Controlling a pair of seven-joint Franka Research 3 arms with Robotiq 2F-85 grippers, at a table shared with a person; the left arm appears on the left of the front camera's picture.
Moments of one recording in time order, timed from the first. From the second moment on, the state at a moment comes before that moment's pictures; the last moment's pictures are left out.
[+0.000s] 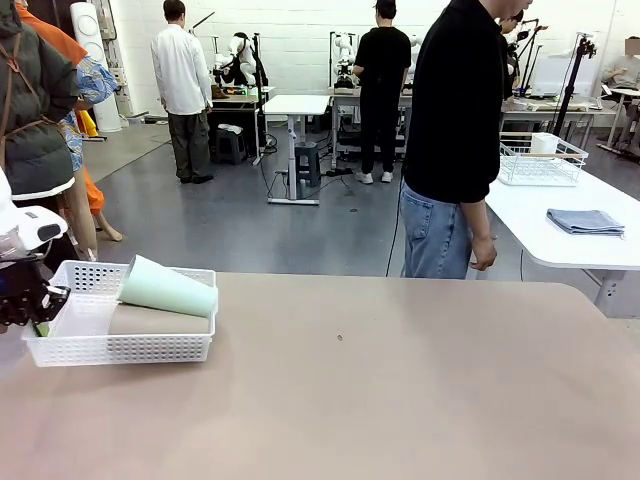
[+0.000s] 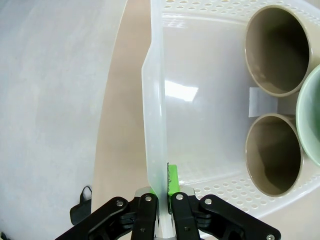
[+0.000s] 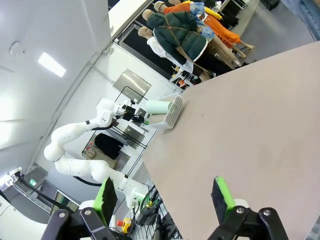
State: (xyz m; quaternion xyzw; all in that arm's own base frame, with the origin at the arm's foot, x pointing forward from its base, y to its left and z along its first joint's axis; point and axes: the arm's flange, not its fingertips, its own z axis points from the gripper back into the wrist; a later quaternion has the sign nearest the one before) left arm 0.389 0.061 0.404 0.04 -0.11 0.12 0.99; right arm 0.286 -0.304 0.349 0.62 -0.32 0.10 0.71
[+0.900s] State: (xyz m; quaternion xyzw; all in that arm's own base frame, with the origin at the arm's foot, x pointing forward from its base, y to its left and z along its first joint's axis) left arm 0.389 0.060 0.394 0.04 -0.09 0.12 0.99; right arm 0.286 -0.304 0.349 0.62 -0.33 0.10 0.71
